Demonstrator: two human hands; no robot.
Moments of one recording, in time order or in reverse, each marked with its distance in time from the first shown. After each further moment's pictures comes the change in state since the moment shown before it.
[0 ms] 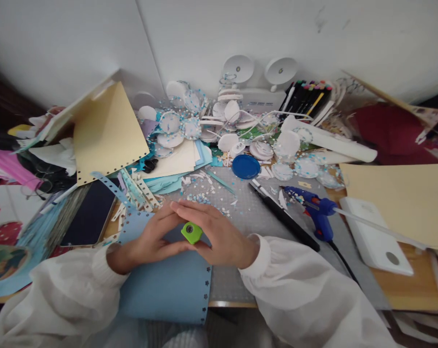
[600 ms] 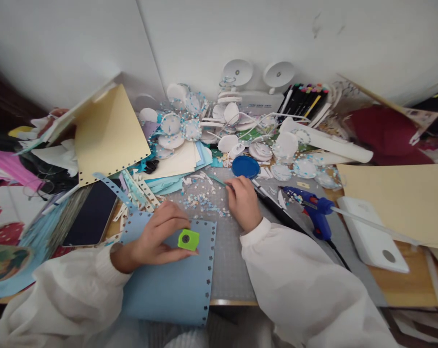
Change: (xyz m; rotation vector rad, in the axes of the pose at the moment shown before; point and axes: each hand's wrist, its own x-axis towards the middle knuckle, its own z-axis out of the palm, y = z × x) left_hand 0.003 0.003 -0.006 0.078 -0.008 0.083; right_hand -0.010 0.067 -0.028 -0.539 0.369 0.446
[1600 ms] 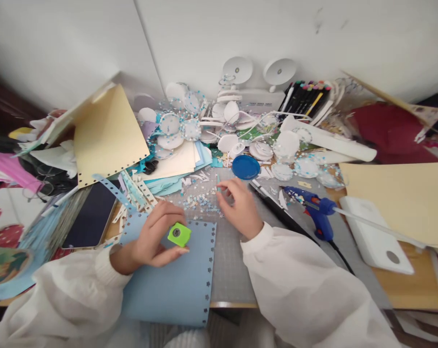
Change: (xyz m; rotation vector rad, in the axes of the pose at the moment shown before) left_hand -0.005 -0.005 0.001 0.015 0.037 -0.009; right_hand -0.002 -0.025 -0.009 0.218 -0.052 0.046
